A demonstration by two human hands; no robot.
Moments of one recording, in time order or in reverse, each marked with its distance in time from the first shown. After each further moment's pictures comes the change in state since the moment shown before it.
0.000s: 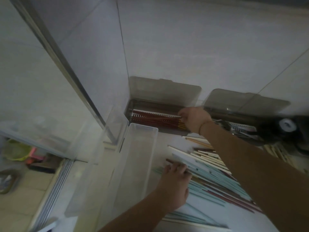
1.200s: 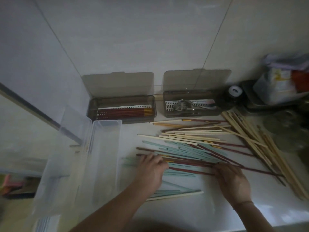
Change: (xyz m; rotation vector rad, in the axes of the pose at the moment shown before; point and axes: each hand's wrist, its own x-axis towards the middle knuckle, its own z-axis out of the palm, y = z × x) left_hand -0.004 0.024 0.017 0.030 0.125 0.030; right_hand -0.305 0.146 0.172 0.151 0.548 0.316
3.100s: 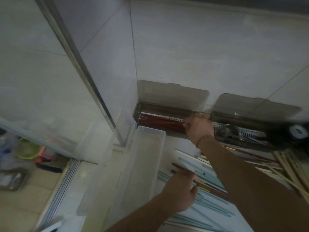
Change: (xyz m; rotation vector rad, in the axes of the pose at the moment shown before) left_hand 0.009 -0.022 -0.026 -0.553 -0.073 -0.269; right_hand 0.245 -0.260 0.044 -0.088 -0.266 -0.239
